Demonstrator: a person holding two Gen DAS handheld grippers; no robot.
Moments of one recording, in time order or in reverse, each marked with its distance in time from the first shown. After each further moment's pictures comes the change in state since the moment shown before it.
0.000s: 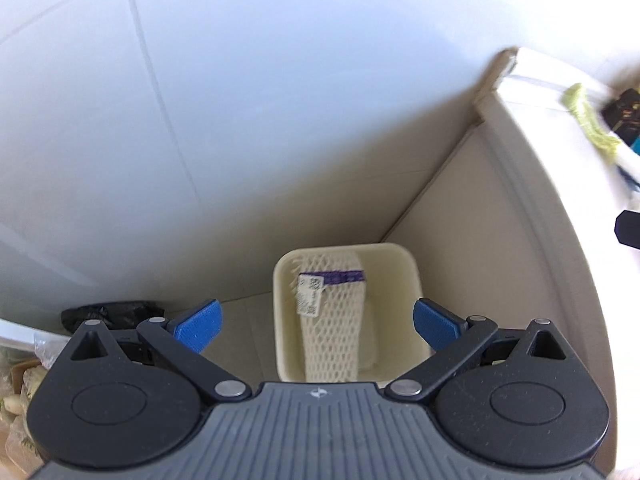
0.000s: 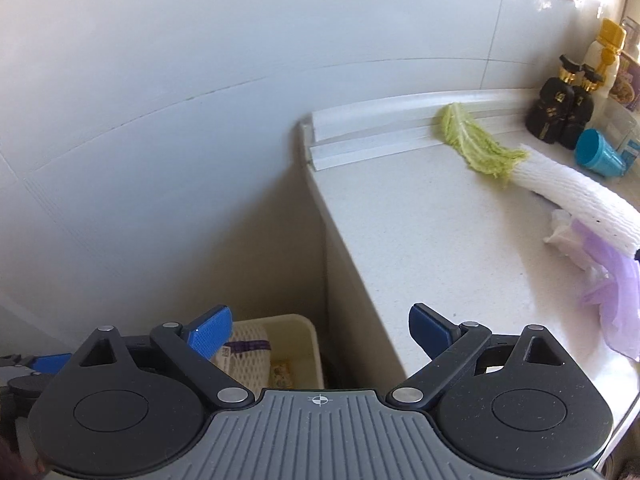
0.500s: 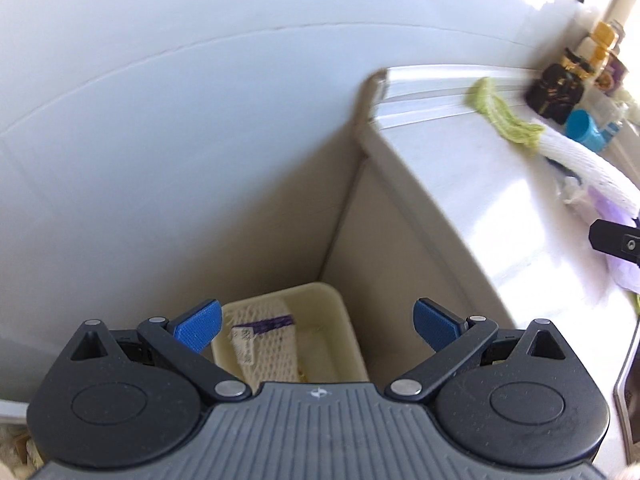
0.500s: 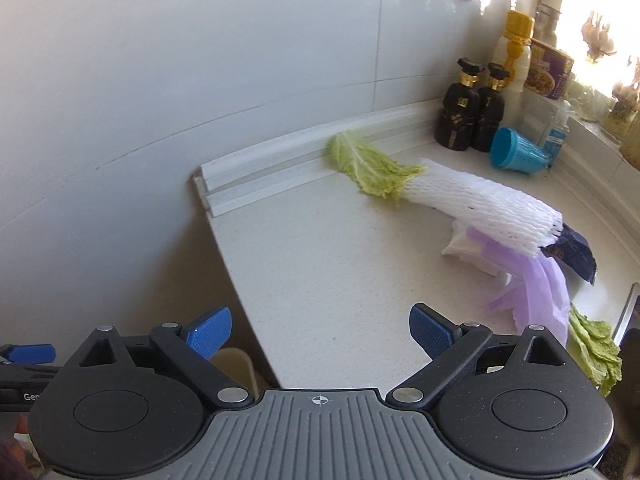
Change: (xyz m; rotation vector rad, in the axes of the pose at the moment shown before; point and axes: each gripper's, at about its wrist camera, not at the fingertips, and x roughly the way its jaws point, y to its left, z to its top) left arm -0.023 -0.088 0.034 0.192 -0.071 -0.087; right arm -0.022 -0.083 -0.001 0.127 -0.100 -0.102
